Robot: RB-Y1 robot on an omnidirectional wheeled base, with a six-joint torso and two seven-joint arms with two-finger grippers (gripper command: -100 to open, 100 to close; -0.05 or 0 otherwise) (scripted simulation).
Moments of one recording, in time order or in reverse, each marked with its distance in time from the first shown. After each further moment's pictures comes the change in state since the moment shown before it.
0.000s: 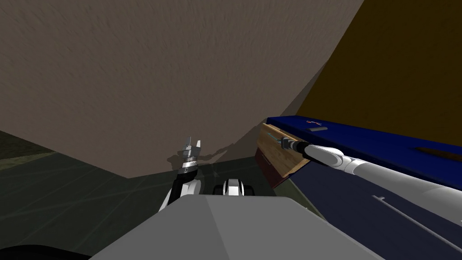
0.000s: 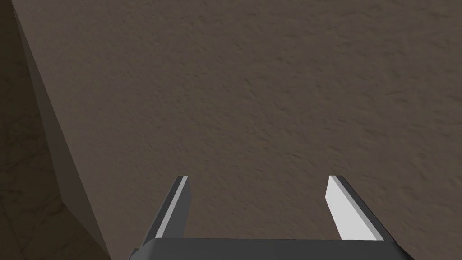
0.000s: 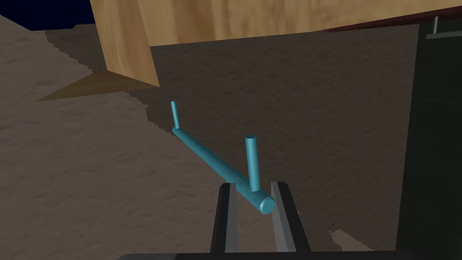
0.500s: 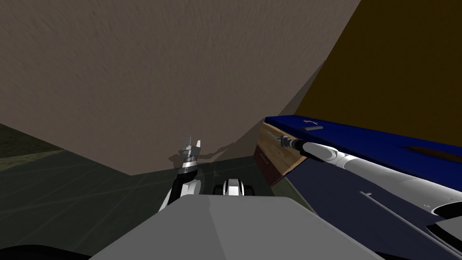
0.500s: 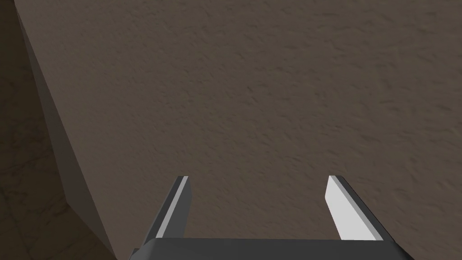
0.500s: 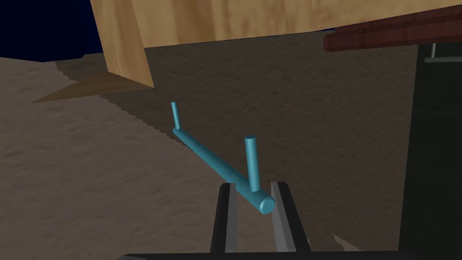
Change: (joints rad) left arm 0.000 0.000 0.000 0.000 0.000 0.000 0.000; right arm -0.104 0.049 0.026 0.120 -0.107 -0.041 0.139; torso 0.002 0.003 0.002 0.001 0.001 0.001
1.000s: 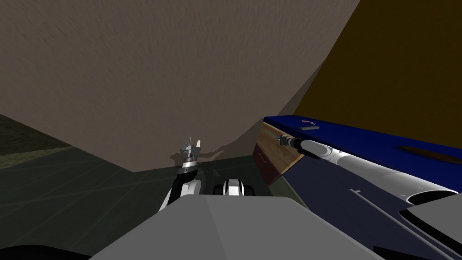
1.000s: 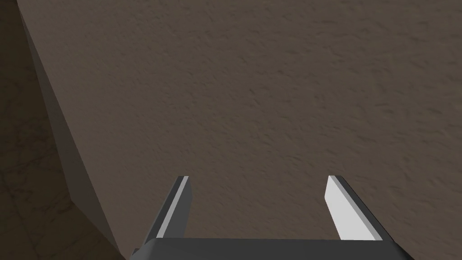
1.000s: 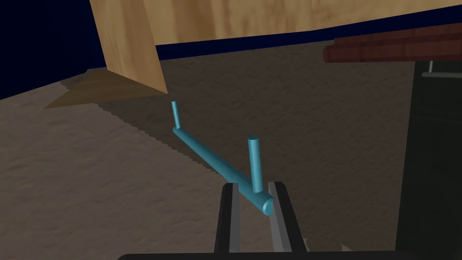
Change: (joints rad) left arm 0.000 0.000 0.000 0.000 0.000 0.000 0.000; right arm -0.089 0.038 0.035 0.096 -0.061 -0.032 0.085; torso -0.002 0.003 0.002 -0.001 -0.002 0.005
